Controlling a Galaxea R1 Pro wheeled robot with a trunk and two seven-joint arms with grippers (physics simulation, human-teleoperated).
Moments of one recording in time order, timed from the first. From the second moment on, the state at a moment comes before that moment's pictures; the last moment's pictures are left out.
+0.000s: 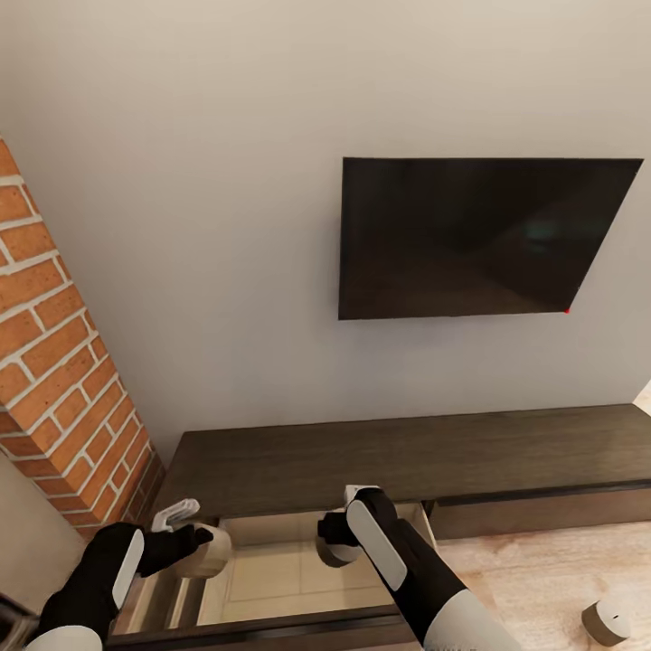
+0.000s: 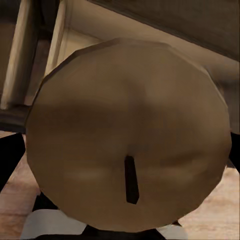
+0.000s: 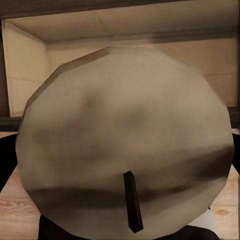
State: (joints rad) left arm -0.47 0.06 0.38 -0.84 0.03 0.83 -0.24; right arm -0.56 0.17 0.48 -0.94 -0.78 0.83 -0.63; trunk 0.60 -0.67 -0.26
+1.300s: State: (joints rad) left arm -0.47 -0.08 0.29 -0.83 0.03 0.68 -0.03; right arm -0.58 0.17 0.62 -0.88 -0.77 0.72 -0.60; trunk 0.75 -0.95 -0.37
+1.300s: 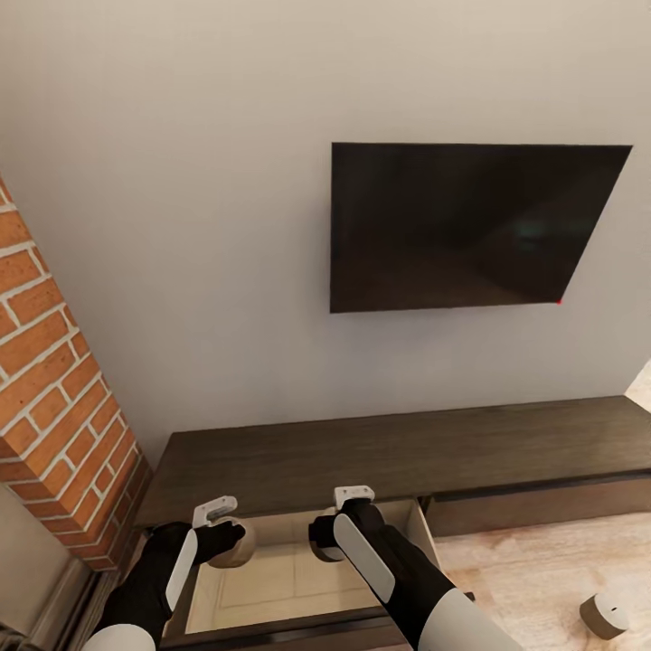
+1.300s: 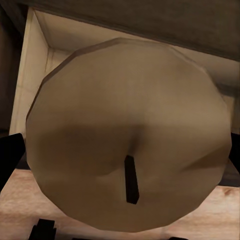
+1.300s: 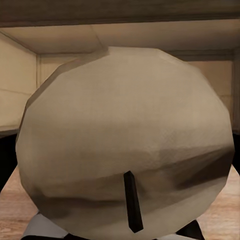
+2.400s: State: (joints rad) left arm -0.47 -0.07 0.30 -0.83 0.04 0.68 -0.04; right arm -0.58 0.17 0.62 -0.88 -0.77 0.72 -0.60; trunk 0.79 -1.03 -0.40
